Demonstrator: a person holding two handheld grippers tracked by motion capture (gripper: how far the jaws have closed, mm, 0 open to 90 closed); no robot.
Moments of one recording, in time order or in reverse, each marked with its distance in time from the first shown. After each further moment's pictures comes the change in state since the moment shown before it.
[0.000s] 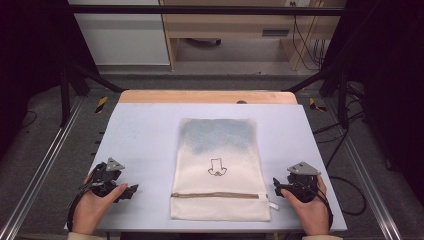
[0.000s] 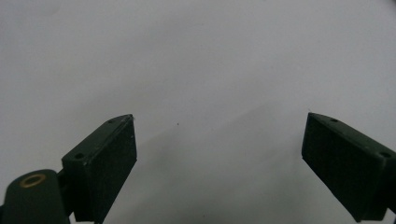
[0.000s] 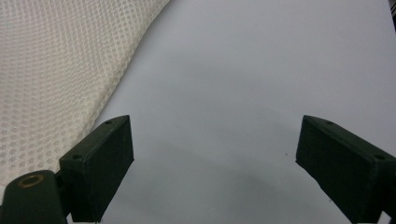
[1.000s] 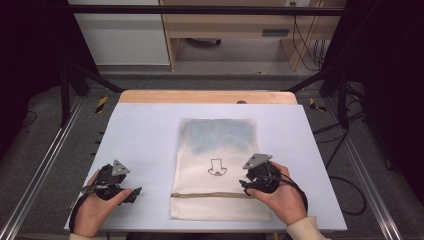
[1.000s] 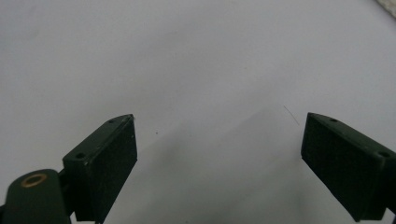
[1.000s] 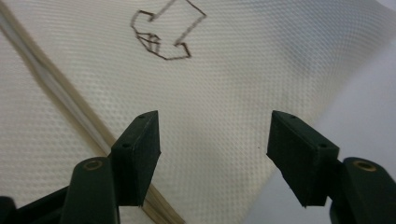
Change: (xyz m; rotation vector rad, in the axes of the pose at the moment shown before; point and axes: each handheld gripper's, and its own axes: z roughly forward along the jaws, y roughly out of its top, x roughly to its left) left arm -0.015 0.001 0.001 -0.004 0.003 0.096; right arm 0.090 0.084 -0.011 0.128 0.286 -0.380
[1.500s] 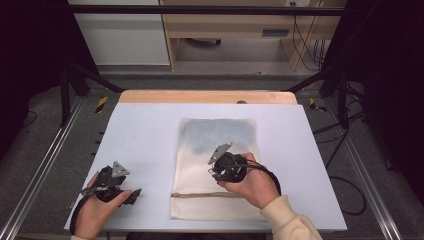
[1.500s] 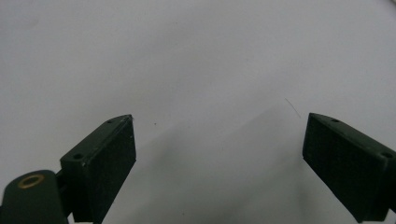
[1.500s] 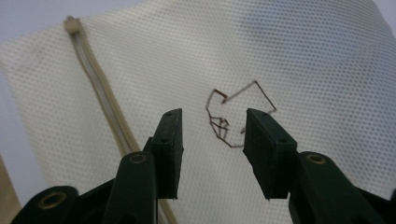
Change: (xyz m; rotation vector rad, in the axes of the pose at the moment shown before) left arm -0.002 -0.005 -0.001 -0.002 0.013 -0.017; right arm 0.035 0.077 0.010 0.029 0.140 -0.179
